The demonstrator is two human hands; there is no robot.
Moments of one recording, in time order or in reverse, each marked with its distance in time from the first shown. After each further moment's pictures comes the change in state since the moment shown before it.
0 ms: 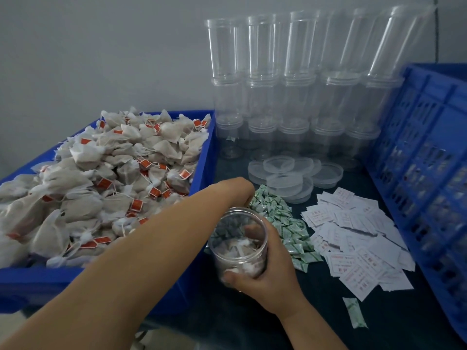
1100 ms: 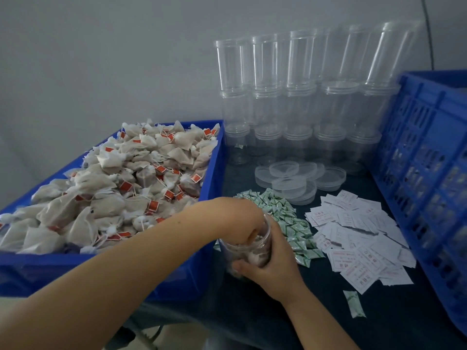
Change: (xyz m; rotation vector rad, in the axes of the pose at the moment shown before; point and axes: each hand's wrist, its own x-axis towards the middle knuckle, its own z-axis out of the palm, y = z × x) left_hand -0.117 0.057 -0.039 0.242 -0.188 0.185; right_hand 0.003 -0.005 -0.001 0.121 -0.011 -0.010
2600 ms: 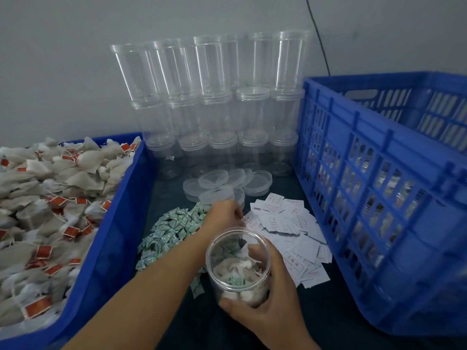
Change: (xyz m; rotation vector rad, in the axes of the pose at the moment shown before) left_hand 0.180 0.032 0.013 -0.815 0.498 -0.269; right_hand -0.051 -0.004 -0.092 -0.150 0.267 0.045
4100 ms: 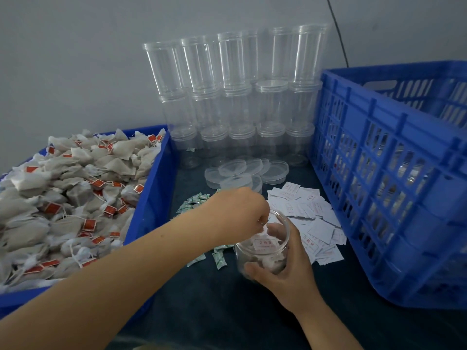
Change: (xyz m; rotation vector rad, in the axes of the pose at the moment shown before) left_hand -0.121 0.053 -0.082 0.590 -0.118 0.428; right_hand 0.001 0.007 0.002 0.070 -0.006 0.018
